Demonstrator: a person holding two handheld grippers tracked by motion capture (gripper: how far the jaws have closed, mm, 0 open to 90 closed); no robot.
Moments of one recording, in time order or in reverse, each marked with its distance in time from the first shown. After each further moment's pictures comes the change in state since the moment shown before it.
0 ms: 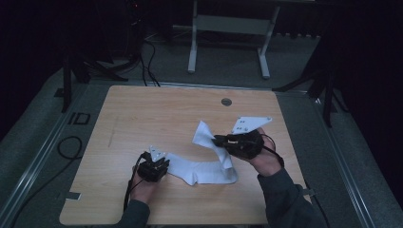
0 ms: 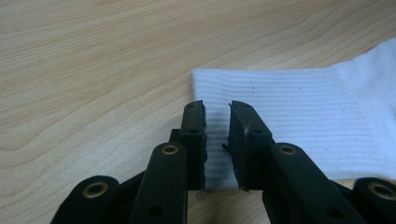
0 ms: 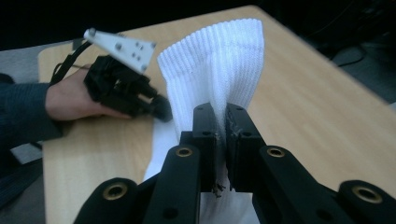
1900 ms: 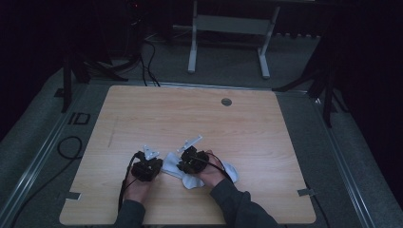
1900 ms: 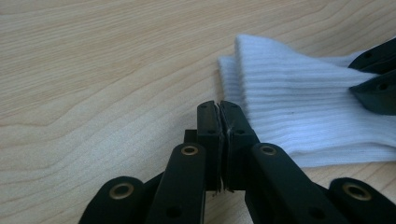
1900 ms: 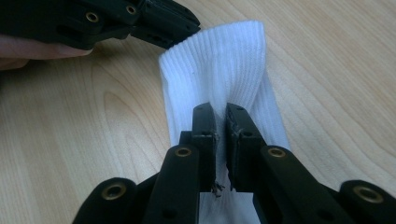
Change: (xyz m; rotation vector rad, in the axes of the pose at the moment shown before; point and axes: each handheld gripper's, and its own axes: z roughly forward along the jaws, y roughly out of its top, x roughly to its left) left arm 0.016 -0.003 -0.007 0.042 -0.004 -0.022; right arm 0.040 -0.047 0.181 0.347 0.053 0.175
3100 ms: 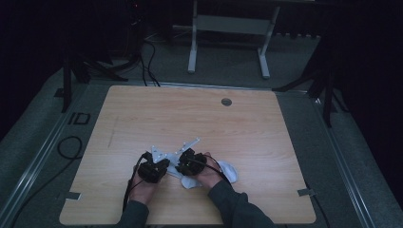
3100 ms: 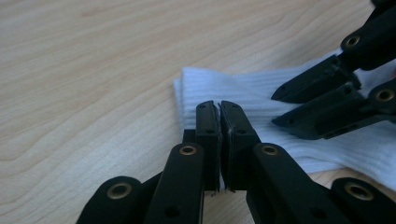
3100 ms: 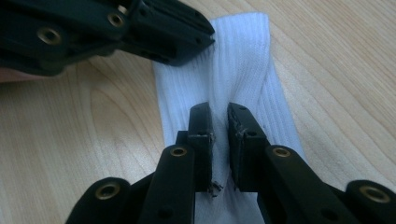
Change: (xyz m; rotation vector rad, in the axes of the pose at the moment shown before) left arm -0.020 0.007 0.000 -0.029 -0.025 0.085; right arm 0.001 -0.004 0.015 0.007 -0.012 0.000
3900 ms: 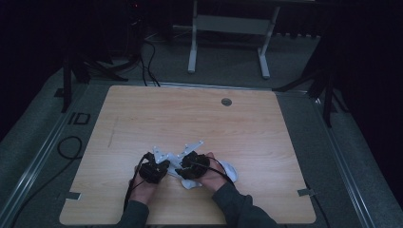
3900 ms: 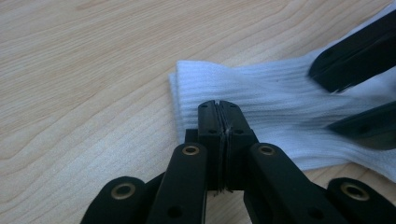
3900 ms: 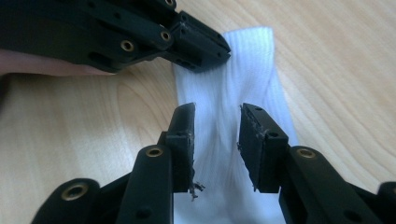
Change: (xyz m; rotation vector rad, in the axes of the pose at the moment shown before) left arm -0.003 -0.001 0.003 0.015 0.013 0.015; right arm 0.010 -0.005 -0.025 -0.054 -0.004 -0.061
